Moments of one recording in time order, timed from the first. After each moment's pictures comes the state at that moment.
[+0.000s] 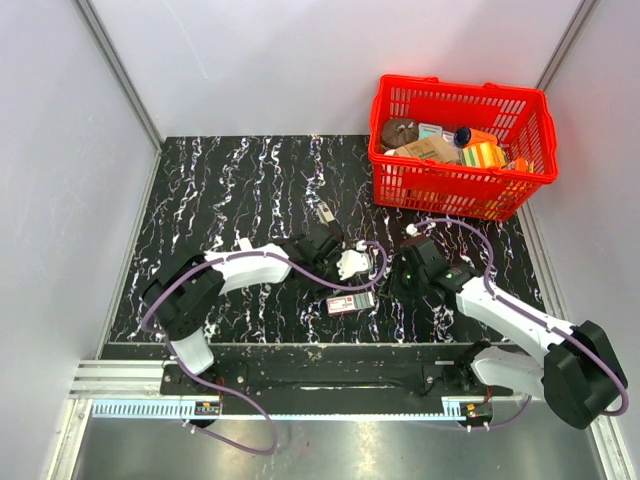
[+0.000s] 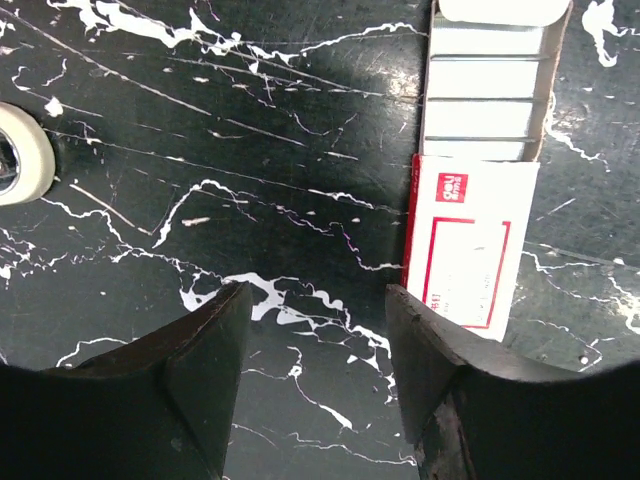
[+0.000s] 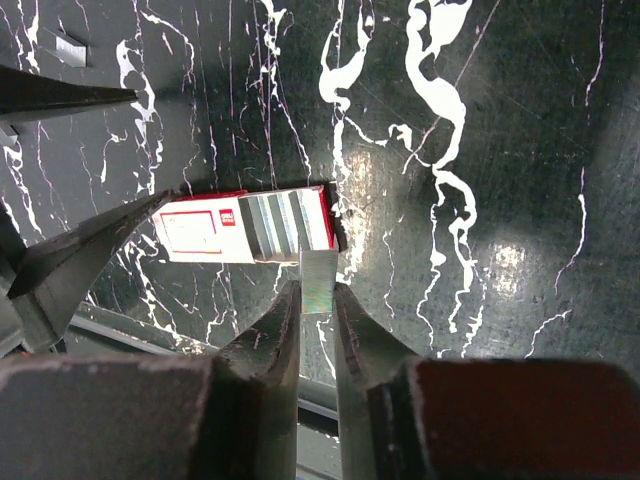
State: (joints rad) left arm -0.84 1.73 1.00 -0.30 0.23 0.46; right arm 0.60 1.11 0.60 -0.41 -0.07 0.76
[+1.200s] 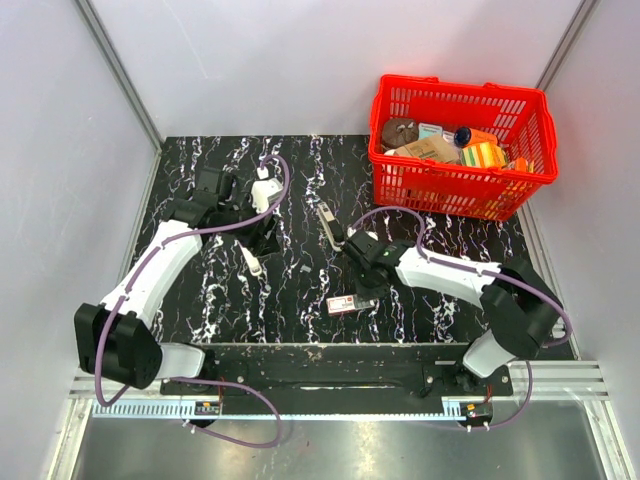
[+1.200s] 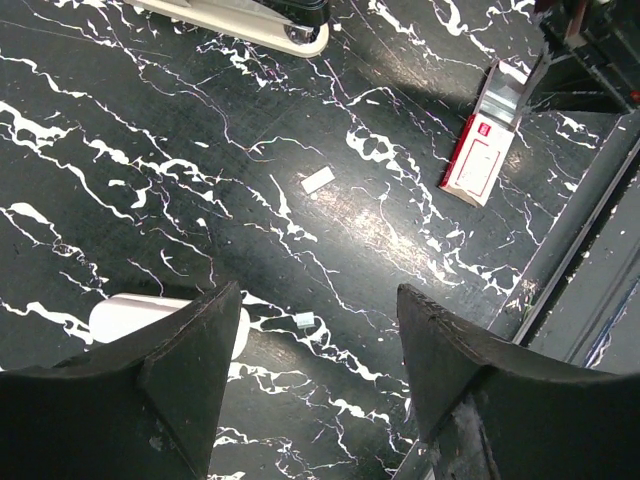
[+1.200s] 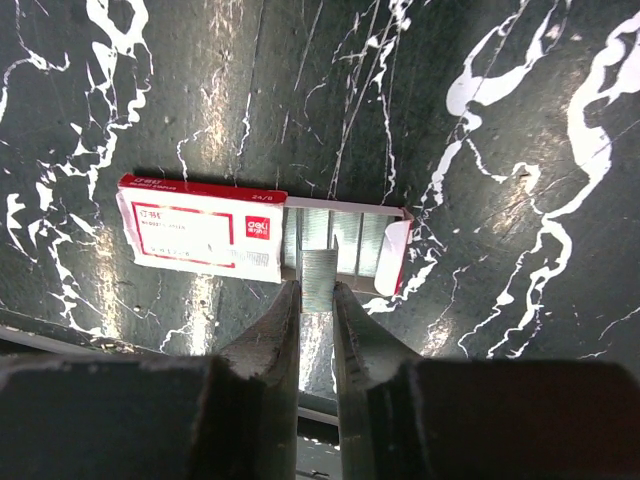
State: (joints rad) left arm -0.27 1.32 1.15 -0.77 0.61 0.43; right arm 0.84 1.56 0.96 -0.60 0.07 0.61
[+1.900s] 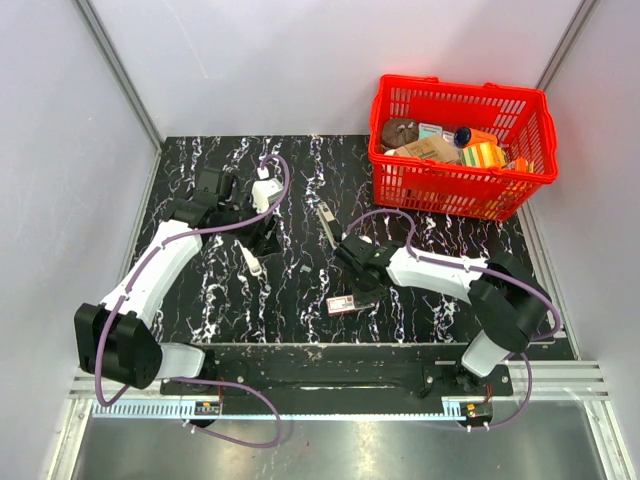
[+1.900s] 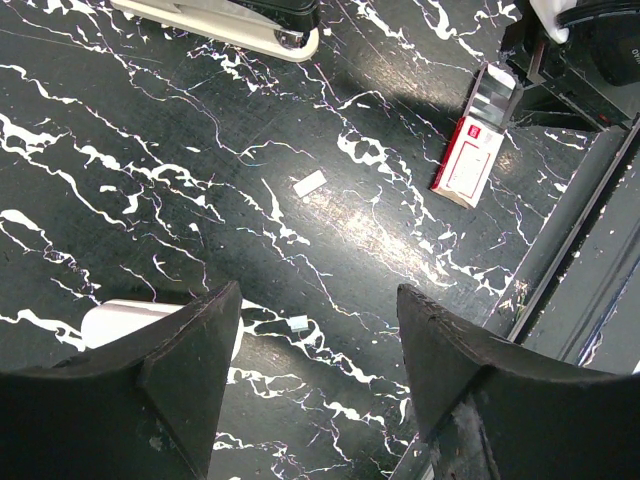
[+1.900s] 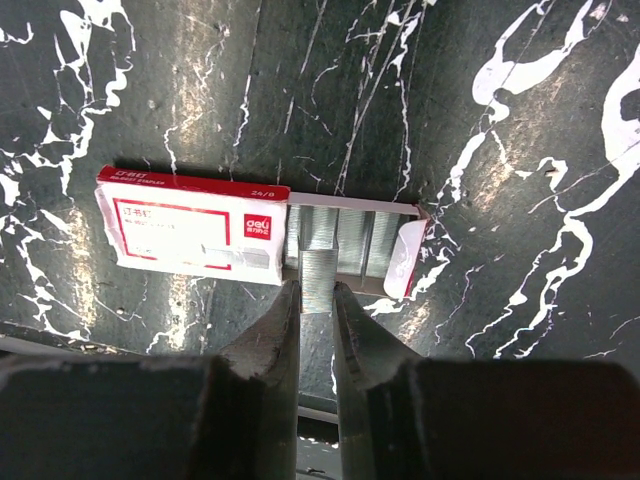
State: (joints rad) left arm -0.27 1.32 1.15 -0.77 0.63 0.42; right arm 0.88 1.63 0.99 -0.63 0.08 0.60
